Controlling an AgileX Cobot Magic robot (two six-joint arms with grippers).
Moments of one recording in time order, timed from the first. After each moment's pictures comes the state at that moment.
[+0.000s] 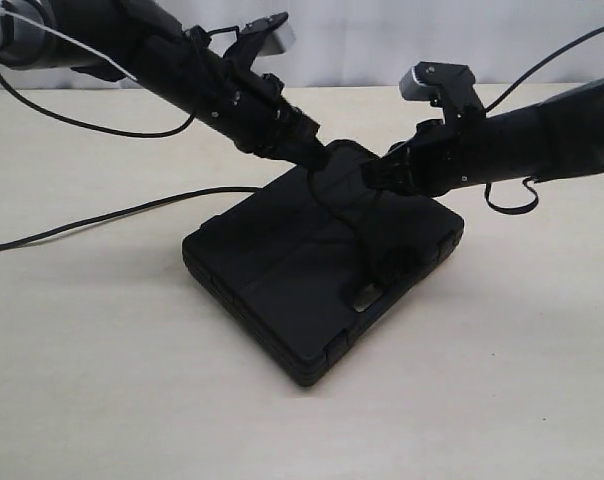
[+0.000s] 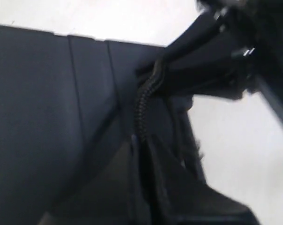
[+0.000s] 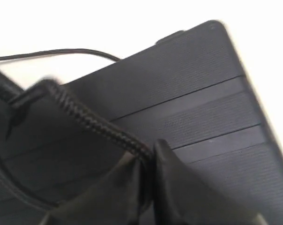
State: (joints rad) left arm -0.25 2.10 -1.56 -1.00 0.92 0.94; right arm 0.18 1.84 -1.04 1.35 0.49 -1.32
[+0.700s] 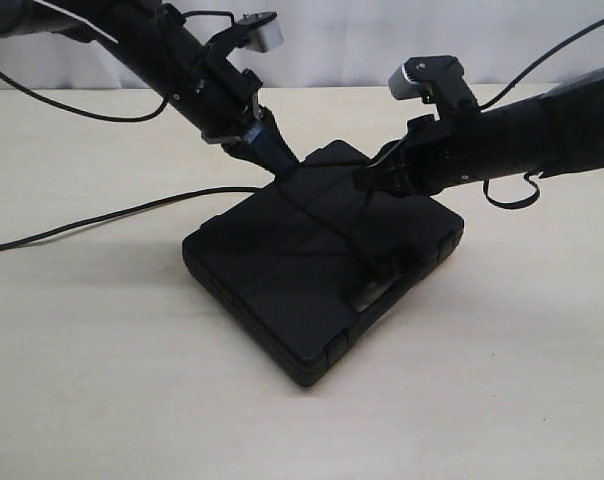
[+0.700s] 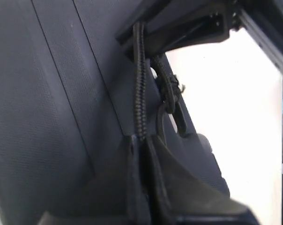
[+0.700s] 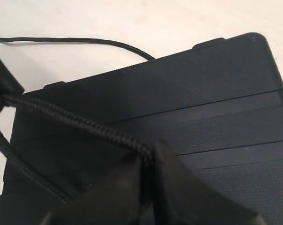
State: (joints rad) left arm -0.21 2.09 -1.67 -0.82 1.19 1.00; right arm 0.19 1.80 -1.04 1.29 0.56 -1.35
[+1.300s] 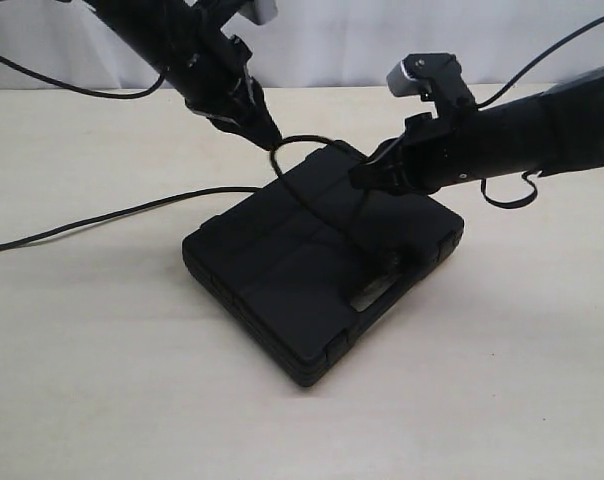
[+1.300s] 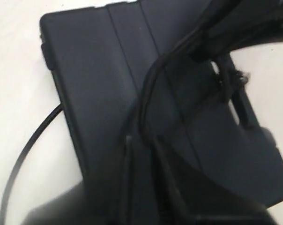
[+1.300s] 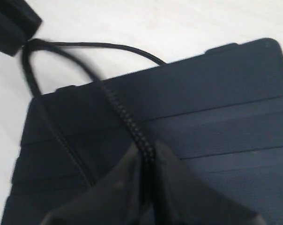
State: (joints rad) left arm -0.23 2.02 -1.69 -0.60 1.06 0.89; right arm 0.19 1.80 -1.04 1.31 0.57 -1.36
